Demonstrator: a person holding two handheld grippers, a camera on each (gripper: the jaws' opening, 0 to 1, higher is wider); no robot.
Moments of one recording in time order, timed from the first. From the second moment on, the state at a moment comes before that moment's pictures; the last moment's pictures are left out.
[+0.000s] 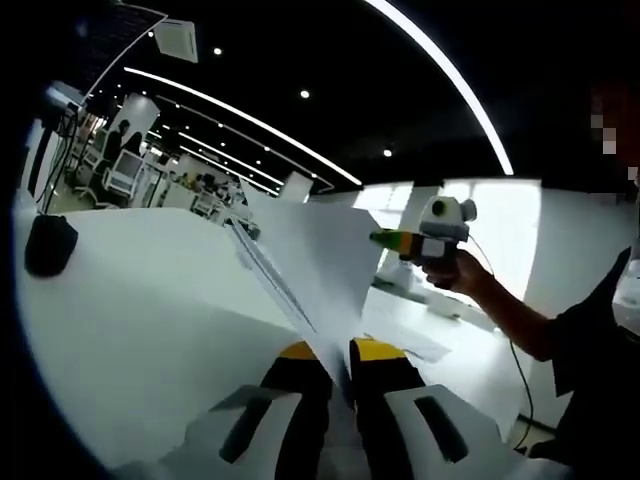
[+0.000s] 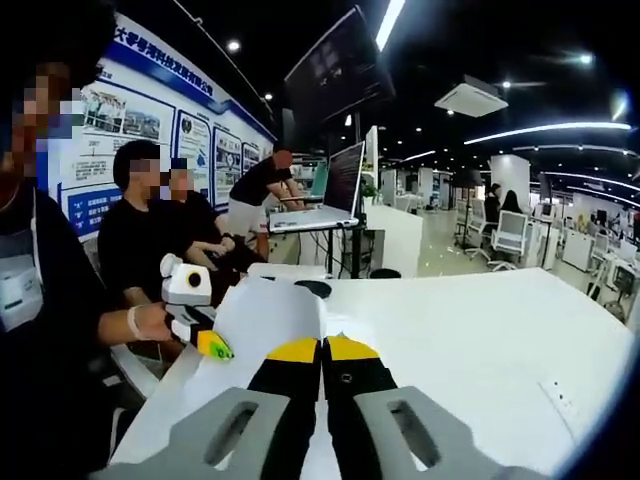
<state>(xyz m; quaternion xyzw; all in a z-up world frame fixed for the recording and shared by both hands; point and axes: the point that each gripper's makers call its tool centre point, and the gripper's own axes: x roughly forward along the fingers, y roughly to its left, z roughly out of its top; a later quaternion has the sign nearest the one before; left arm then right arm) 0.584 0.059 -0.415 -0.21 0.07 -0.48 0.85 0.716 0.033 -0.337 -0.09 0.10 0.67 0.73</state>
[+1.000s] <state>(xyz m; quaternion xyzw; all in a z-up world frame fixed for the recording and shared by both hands) 0.580 0.060 -0.415 -0.21 0.06 -0.47 0.85 0.756 0.002 -0.328 -0.09 0.06 0.61 0.79</state>
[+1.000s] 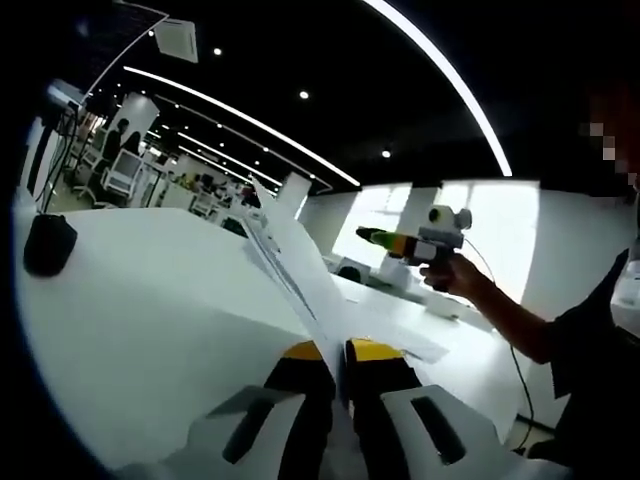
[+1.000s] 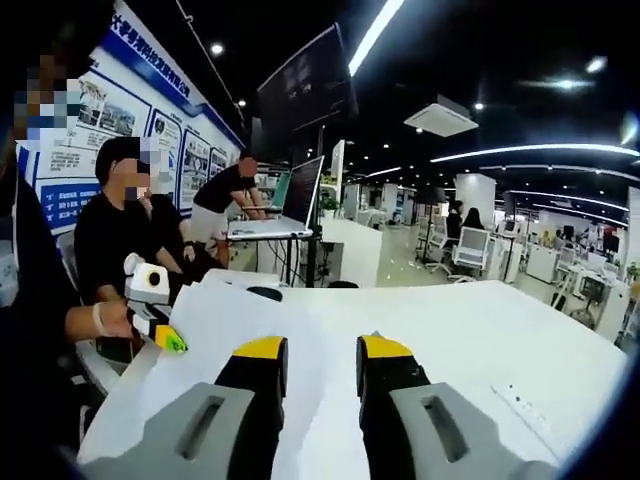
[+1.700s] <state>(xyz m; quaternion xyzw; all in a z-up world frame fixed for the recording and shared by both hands) 0.582 0.064 -0.416 -0.21 0.06 -0.46 0.86 0.749 -0.002 -0.348 -0.10 0.07 0.61 0.78</state>
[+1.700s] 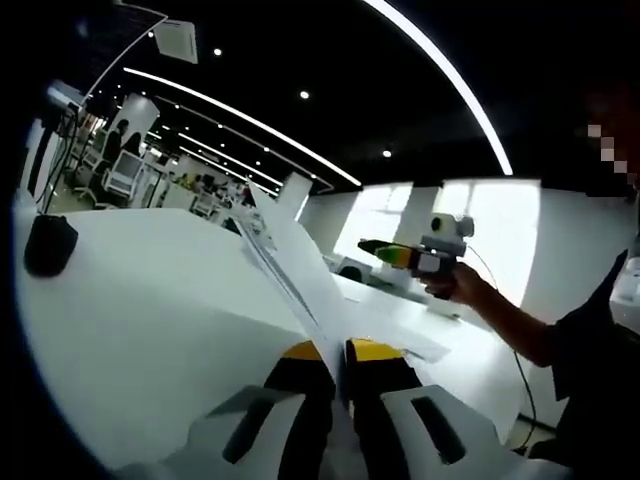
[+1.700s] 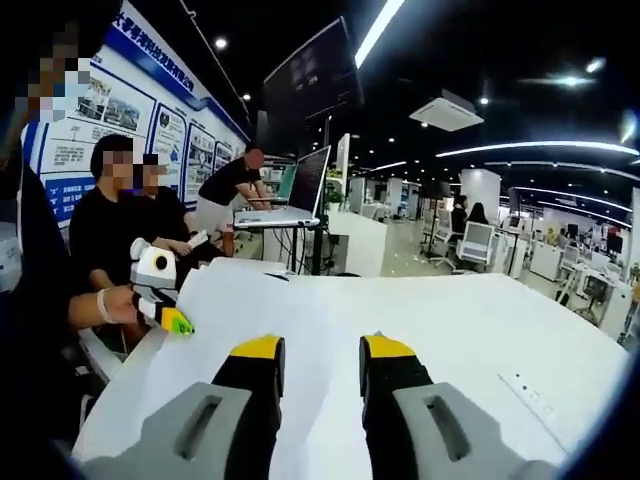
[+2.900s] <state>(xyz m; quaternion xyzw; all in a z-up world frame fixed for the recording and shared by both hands) 0.599 0.071 -0.422 -0.21 0.07 -0.45 0.86 0.755 -0.062 -0.382 -0.09 0.08 0.57 0.81</state>
